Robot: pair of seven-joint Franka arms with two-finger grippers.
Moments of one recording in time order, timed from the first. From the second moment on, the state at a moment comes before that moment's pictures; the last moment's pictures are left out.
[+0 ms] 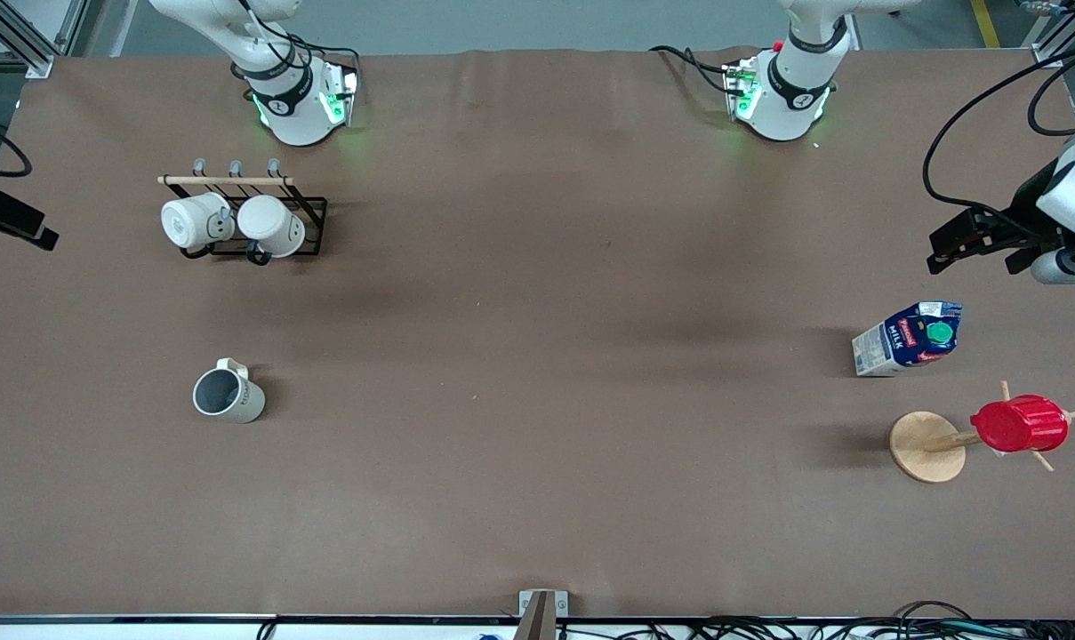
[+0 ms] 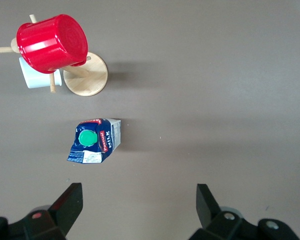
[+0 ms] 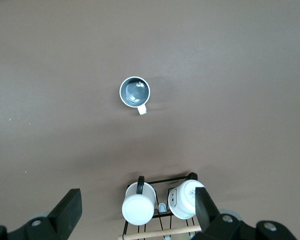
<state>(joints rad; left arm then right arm) 0.01 -0.01 -0.05 -1.67 -0.01 1.72 -0.03 -0.03 0.06 -0.08 -1.41 0.02 1.45 0.07</state>
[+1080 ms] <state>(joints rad) 0.03 0.01 0.01 -1.73 -0.01 1.78 -0.01 -0.04 0.21 -0.12 -1.48 0.02 1.67 -0.09</state>
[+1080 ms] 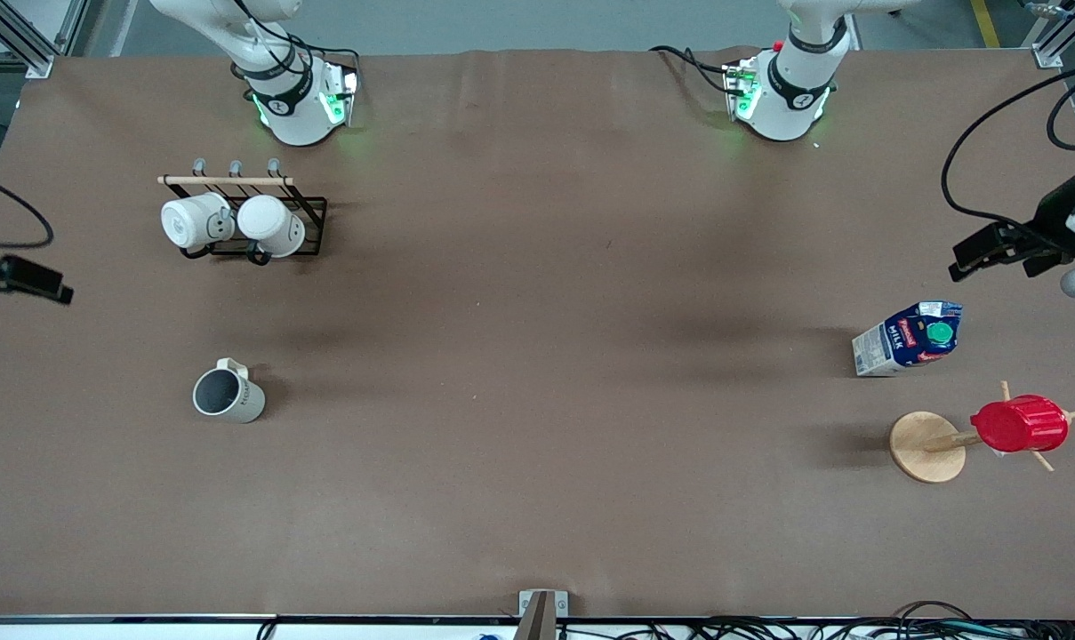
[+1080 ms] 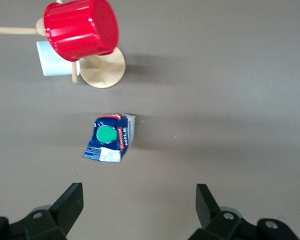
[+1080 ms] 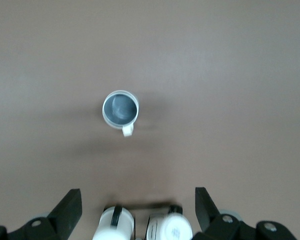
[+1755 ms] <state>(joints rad) 0.05 0.10 0.11 -1.96 -0.01 2.13 0.12 0.00 0.36 -0.11 -1.90 0.02 2.32 -0.18</state>
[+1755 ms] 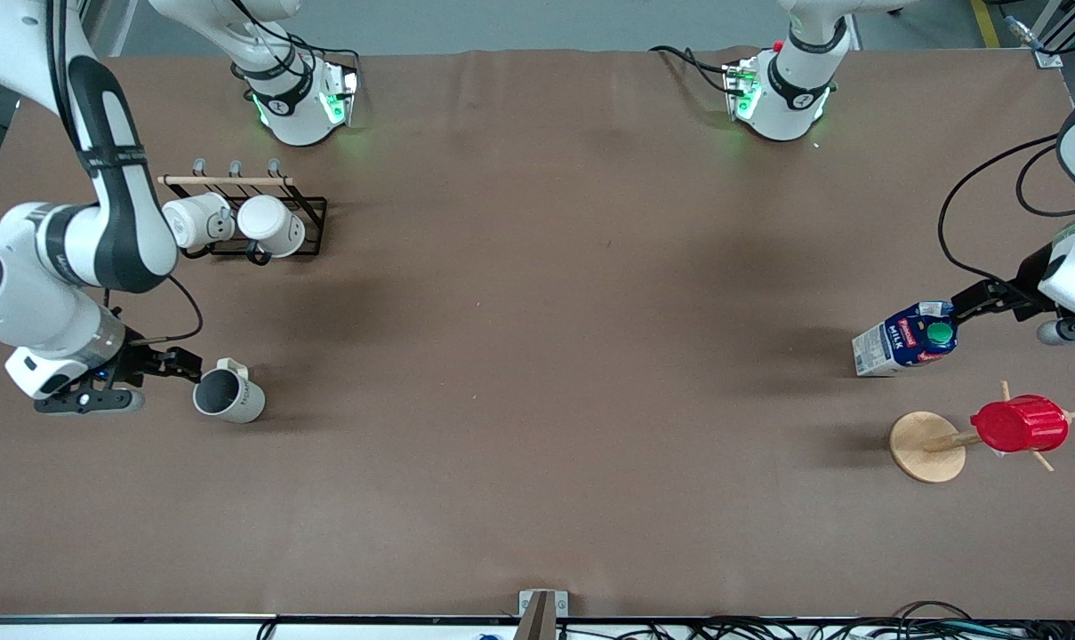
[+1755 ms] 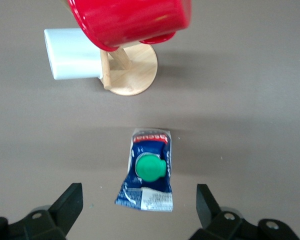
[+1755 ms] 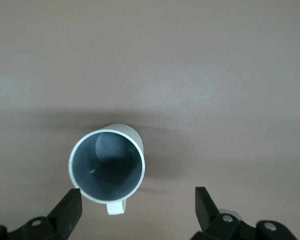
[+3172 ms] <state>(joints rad) 0.05 0.22 0.11 -2.03 -0.01 2.28 0.13 0.00 0.44 -0.09 -1.90 0.08 2.37 -0.14</state>
